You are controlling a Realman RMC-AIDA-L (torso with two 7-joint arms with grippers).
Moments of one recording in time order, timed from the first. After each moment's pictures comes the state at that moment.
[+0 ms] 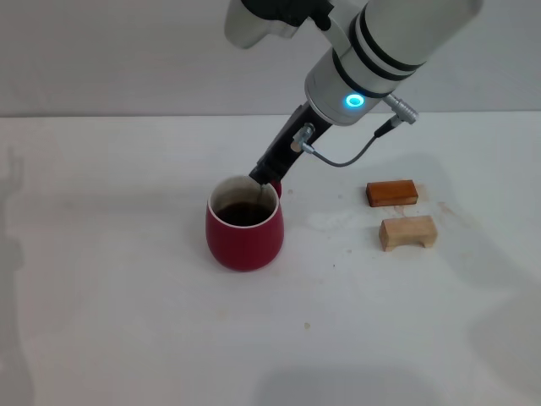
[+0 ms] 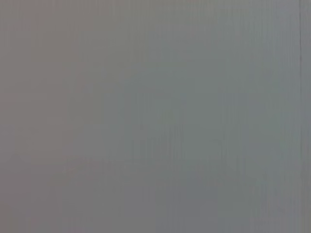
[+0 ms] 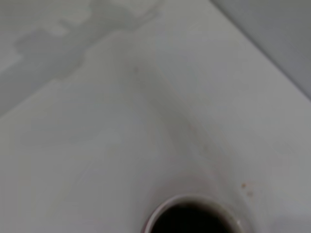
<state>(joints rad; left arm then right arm) -0.49 -2.06 -1.34 -0.21 2.19 1.09 0.08 1.24 2.07 1.73 0.71 -2.44 1.23 -0.67</state>
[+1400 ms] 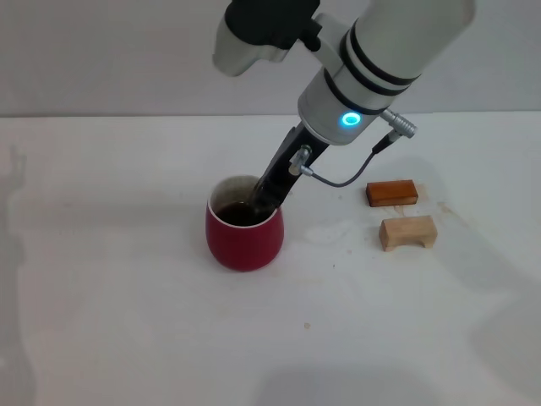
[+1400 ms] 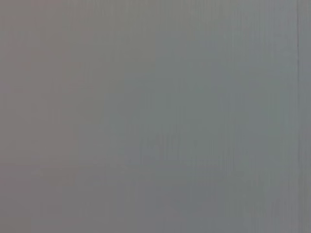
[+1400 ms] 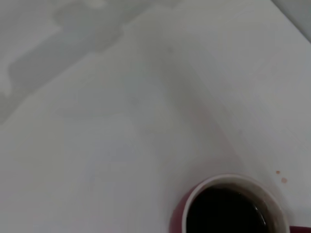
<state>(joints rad) -0.50 -2.05 -1.34 -0.21 2.19 1.09 0.08 1.24 2.07 1.65 0.75 -2.40 1.30 -0.68</state>
